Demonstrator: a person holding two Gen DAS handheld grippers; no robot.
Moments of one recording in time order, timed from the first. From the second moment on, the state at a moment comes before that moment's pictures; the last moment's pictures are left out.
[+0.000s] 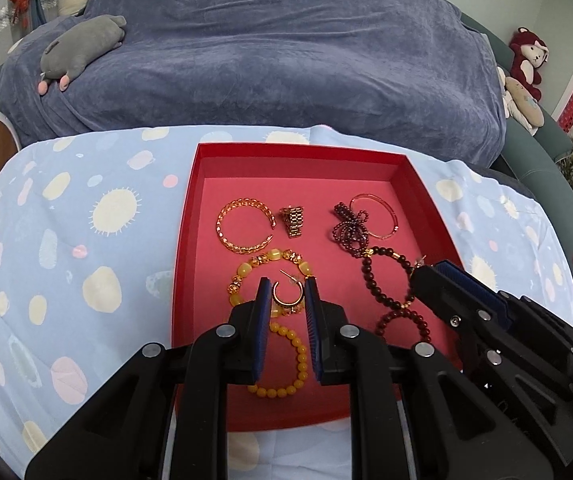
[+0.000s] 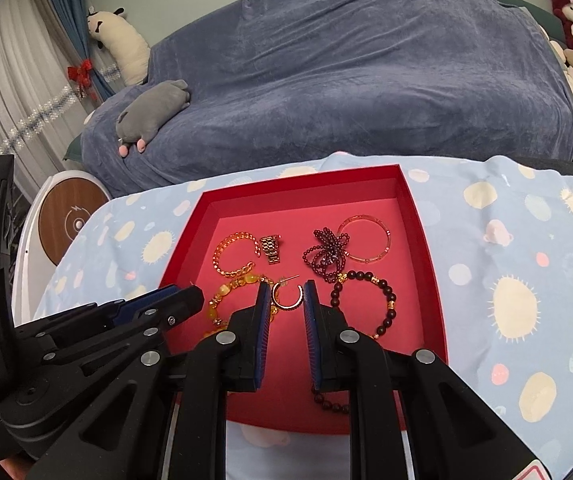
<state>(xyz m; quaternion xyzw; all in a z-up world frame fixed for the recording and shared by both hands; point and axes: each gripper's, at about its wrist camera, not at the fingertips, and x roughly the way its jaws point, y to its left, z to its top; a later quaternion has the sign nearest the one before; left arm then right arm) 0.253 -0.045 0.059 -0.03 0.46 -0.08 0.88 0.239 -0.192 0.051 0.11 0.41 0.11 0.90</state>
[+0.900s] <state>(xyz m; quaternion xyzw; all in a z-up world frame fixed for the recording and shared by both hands) 0.272 -0.037 0.009 -0.04 0.49 -0.08 0.87 0.268 -0.179 -0.004 0.10 0.46 0.10 0.87</state>
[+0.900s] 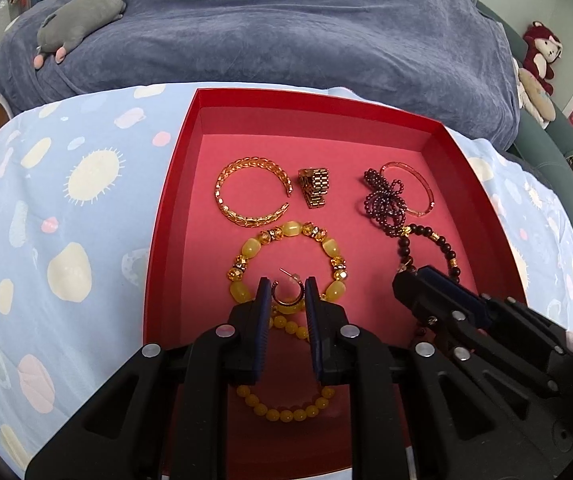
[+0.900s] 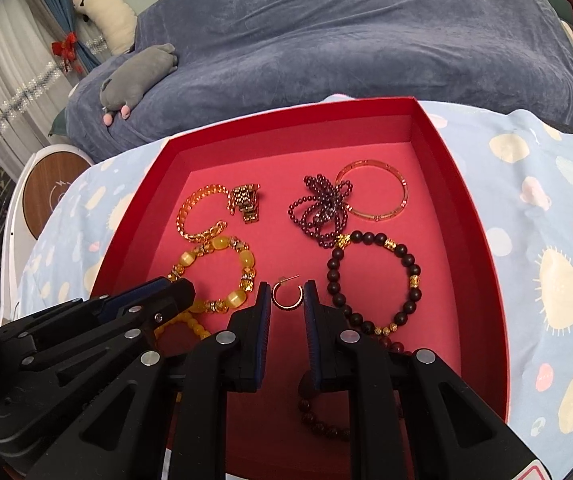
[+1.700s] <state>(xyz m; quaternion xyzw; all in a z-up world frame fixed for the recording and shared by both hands) 0.174 -0.031 0.071 -0.04 0.47 -0.08 0.88 0.156 -0.192 0.062 0.11 0.44 0.07 0.89</state>
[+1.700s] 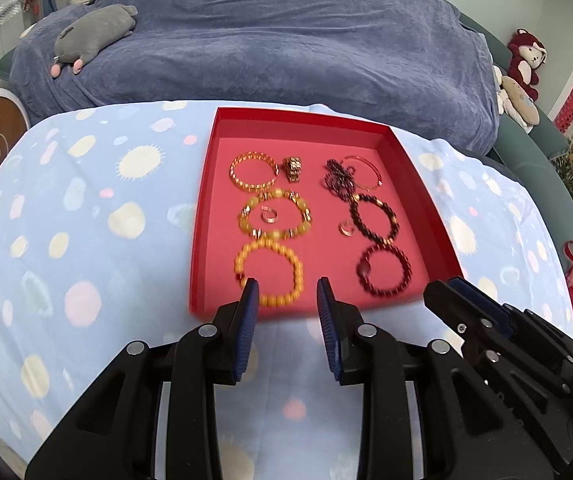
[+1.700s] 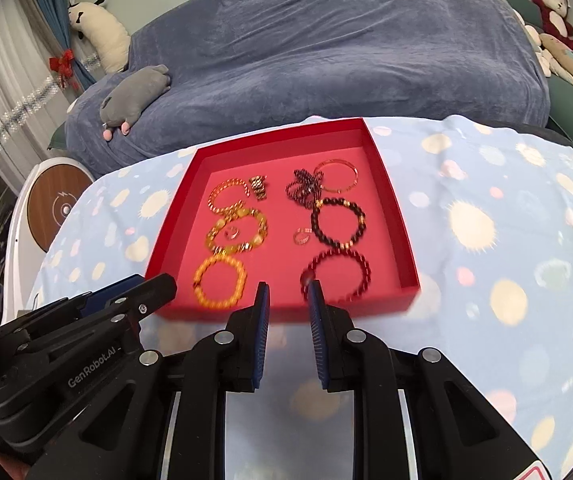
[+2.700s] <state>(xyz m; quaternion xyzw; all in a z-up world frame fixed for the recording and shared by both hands) 0.082 -0.036 0.076 0.00 0.45 -0.04 0.89 0.063 -0.191 0.070 0.10 0.43 0.02 0.90</state>
